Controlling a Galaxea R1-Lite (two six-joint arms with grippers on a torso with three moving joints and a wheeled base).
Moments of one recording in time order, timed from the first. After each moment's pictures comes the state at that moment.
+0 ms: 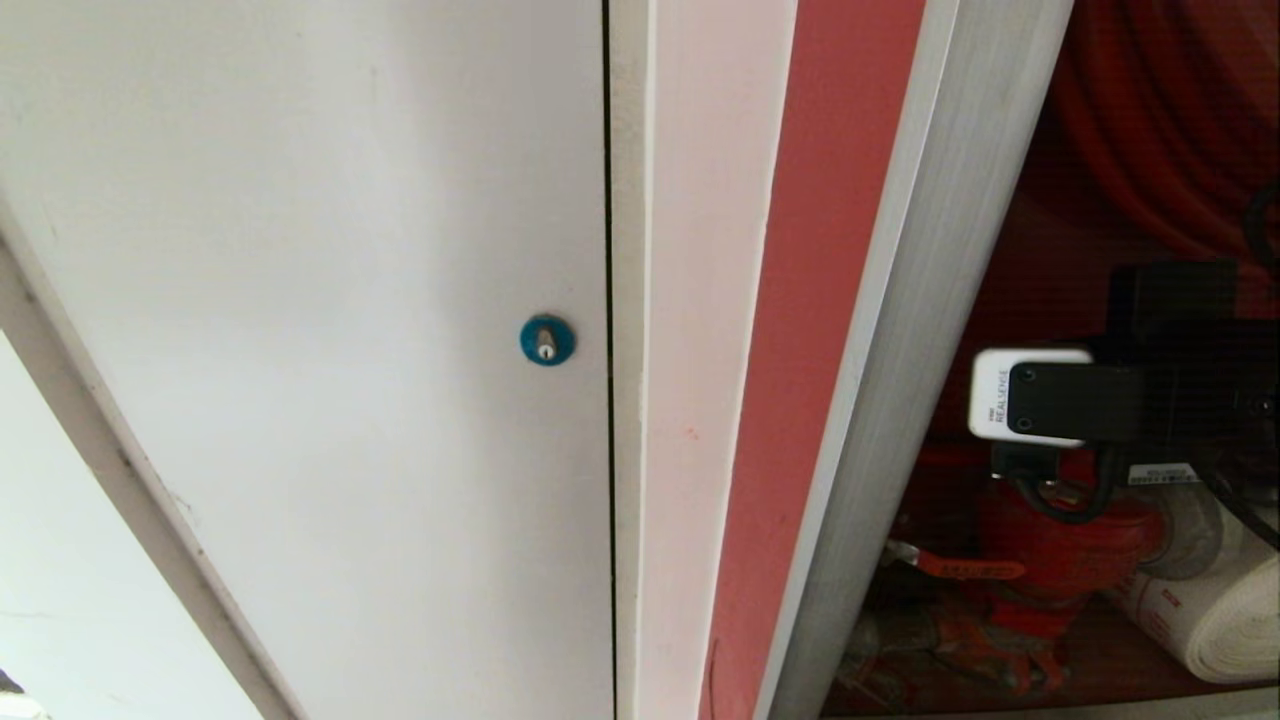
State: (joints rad) left arm 0.00 0.00 0.00 -0.02 -0.01 0.02; right arm 0.55 1.33 -1.13 0.20 -0.57 -1.37
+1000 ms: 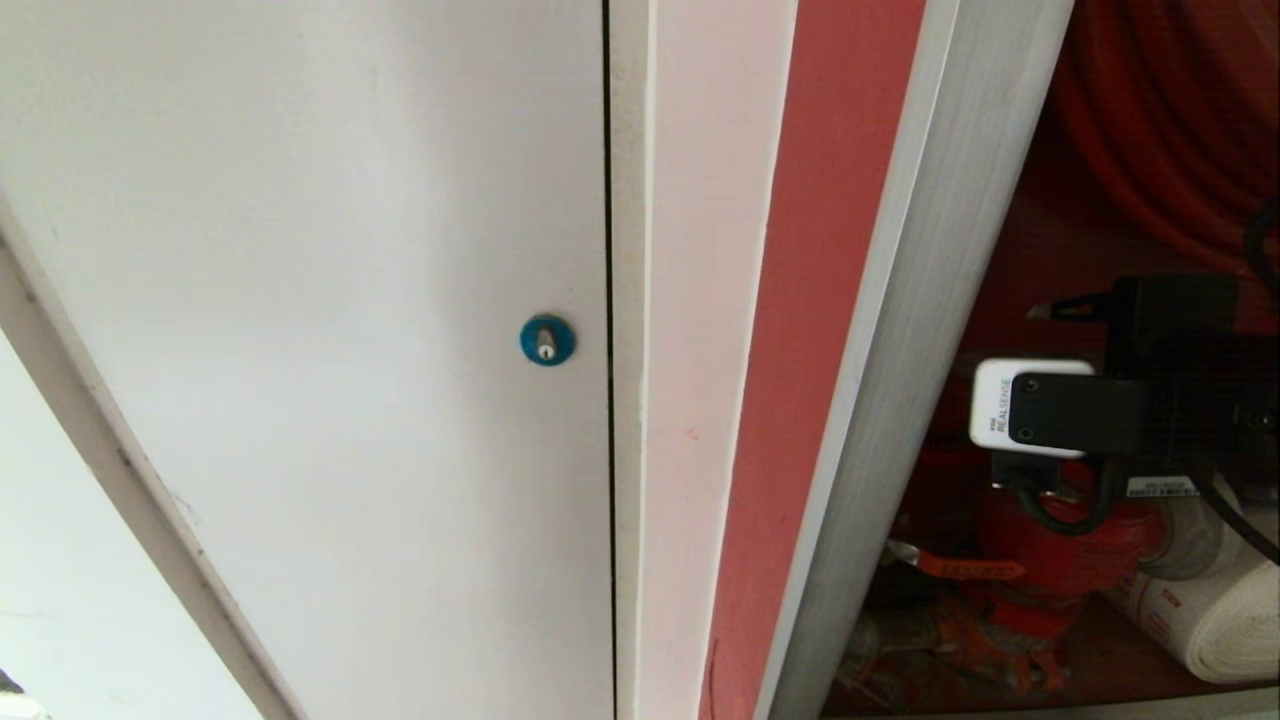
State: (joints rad) left arm 0.00 0.00 0.00 -0.02 -0.01 0.02; right arm 0.55 1.32 -1.10 0.19 -0.57 -1.34
